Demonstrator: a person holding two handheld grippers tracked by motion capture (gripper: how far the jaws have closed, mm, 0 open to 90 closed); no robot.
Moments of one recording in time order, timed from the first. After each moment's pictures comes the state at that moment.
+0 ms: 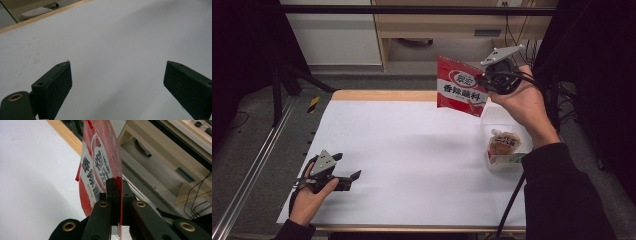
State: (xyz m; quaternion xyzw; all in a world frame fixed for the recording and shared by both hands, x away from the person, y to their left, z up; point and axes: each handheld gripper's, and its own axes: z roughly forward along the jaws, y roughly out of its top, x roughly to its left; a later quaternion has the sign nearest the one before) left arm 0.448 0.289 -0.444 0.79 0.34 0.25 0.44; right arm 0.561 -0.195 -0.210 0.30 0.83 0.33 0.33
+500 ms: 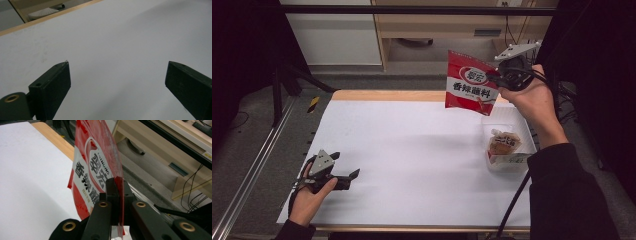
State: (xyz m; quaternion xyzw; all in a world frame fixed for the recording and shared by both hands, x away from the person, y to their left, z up) left arm 0.447 0.292 -0.445 0.78 0.36 0.26 0.44; right arm 0.568 -0.223 -0.211 0.33 0.81 0.34 0.34
